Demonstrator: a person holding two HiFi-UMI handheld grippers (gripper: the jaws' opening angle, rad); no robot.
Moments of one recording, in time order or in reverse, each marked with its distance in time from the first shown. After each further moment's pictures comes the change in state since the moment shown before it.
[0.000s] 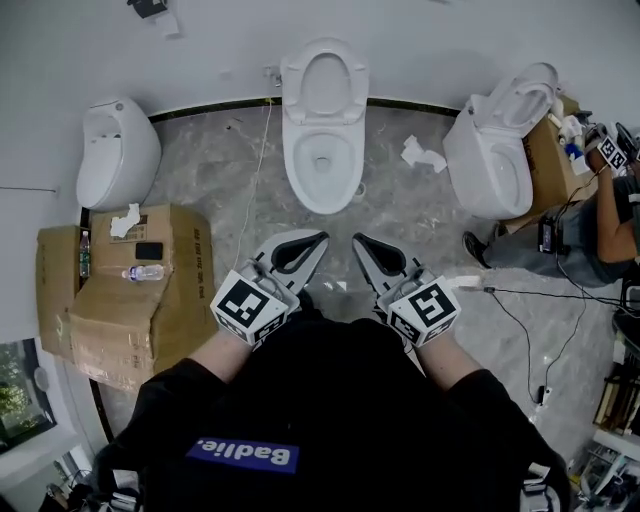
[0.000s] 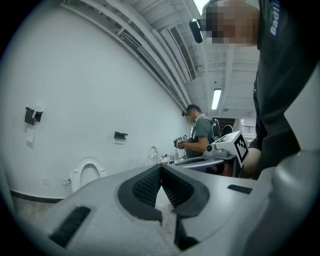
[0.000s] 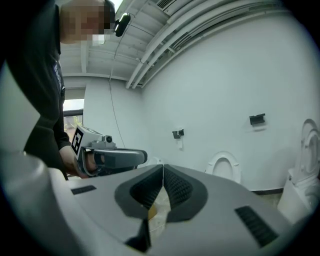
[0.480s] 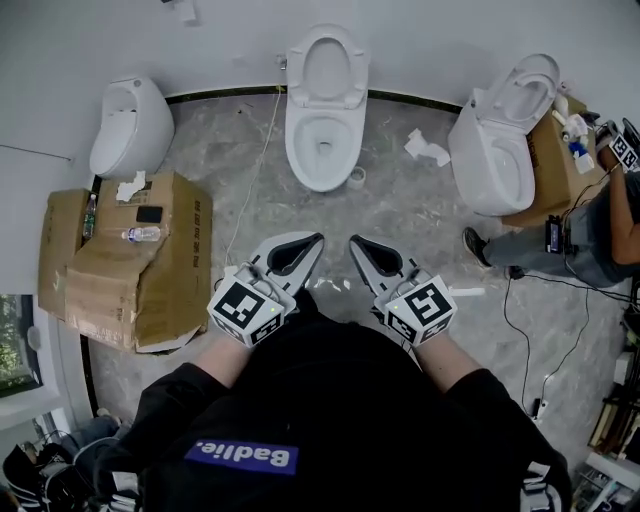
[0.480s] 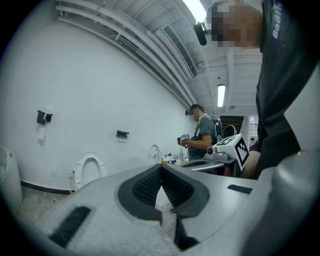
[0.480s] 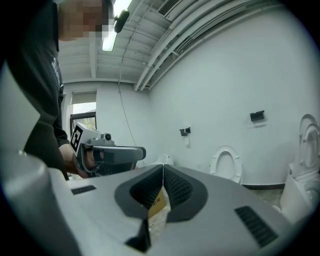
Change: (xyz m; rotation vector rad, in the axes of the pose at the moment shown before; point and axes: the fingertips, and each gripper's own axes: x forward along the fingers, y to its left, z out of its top) left arm -0.006 -0.127 -0.025 -0.011 0.003 0.113; right arm -0.119 0.029 -0.041 0.007 0.011 0.091
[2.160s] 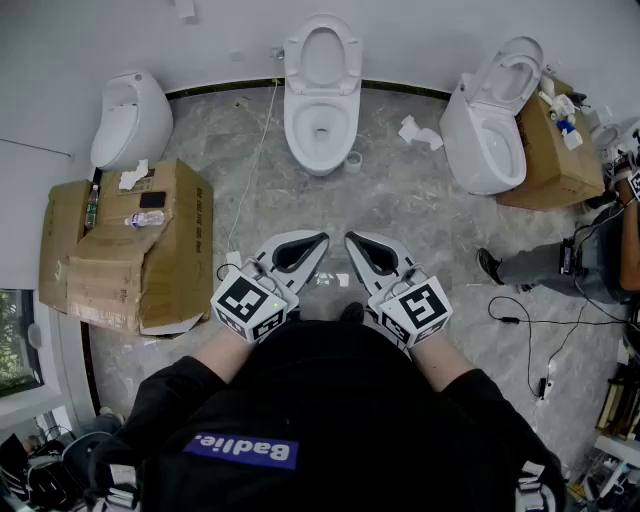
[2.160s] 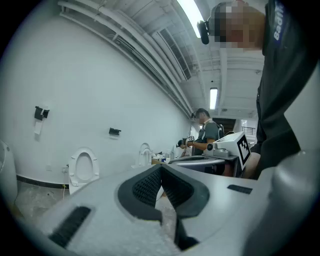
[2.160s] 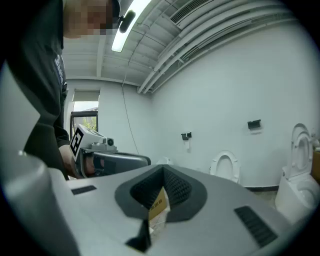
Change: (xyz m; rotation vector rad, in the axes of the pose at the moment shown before) left arm -0.061 -0.074 -0.012 -0.012 0.011 -0.082; right arm -0.047 0.091 0.001 -0.051 -0.050 -0.046
